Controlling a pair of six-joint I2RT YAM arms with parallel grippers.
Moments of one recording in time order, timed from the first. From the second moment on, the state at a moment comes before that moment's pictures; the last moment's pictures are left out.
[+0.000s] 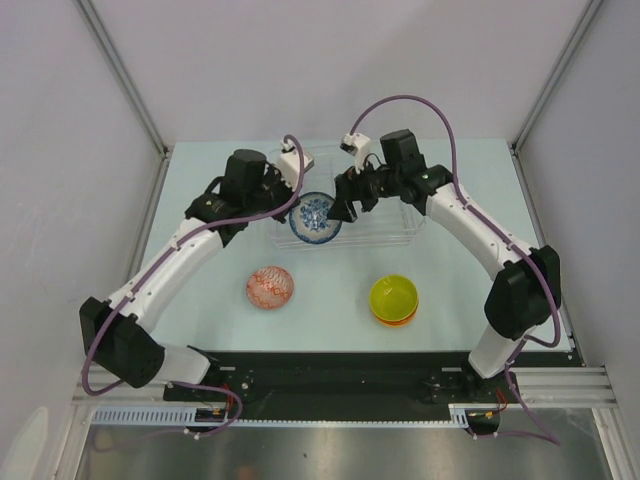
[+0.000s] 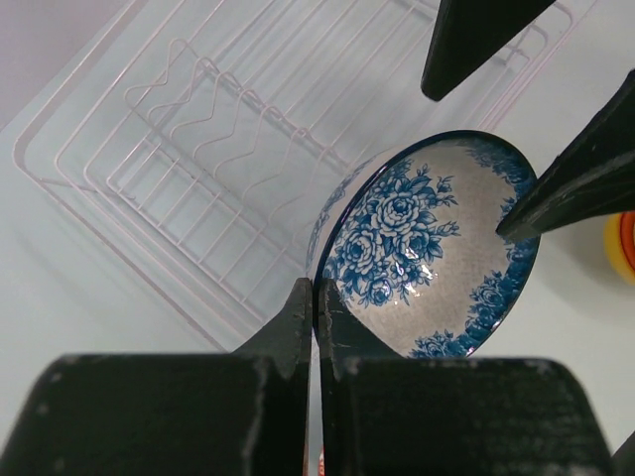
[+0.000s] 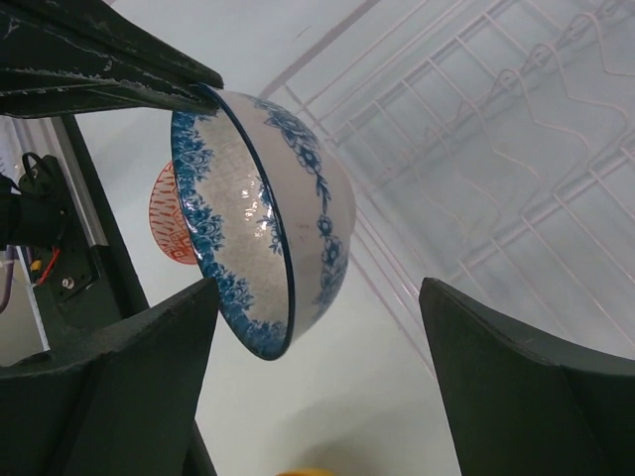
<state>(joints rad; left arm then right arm) -0.49 1.37 1.31 -0.47 0.22 0.26 0.50 1.69 1.57 -0.50 -0.63 -0.05</state>
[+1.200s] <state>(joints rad) -0.50 1.39 1.31 -0.44 0.20 0.25 0.66 1.75 1.58 -0.45 -0.16 -0.15</state>
